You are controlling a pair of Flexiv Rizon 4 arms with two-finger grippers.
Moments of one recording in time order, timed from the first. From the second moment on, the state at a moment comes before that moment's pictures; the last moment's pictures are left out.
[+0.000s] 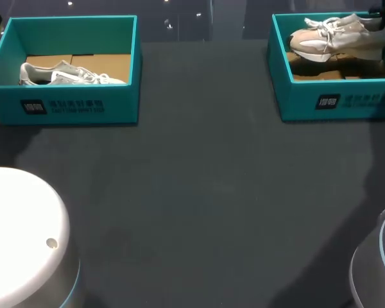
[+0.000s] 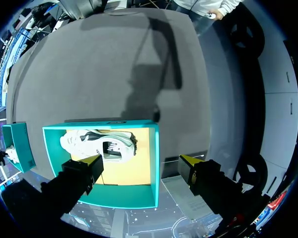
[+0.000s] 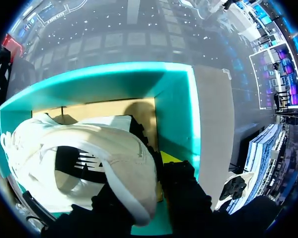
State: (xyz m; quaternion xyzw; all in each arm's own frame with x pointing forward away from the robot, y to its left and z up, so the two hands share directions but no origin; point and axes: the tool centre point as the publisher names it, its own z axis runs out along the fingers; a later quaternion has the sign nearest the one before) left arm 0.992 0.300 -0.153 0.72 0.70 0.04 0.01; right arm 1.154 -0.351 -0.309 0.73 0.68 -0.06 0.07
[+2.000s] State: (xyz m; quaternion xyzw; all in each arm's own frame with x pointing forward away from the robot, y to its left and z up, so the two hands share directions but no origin) left arm 0.992 0.300 -0.153 0.72 0.70 0.04 0.01; right arm 0.978 -0.137 -0.100 0.70 0.69 -0.13 0.13
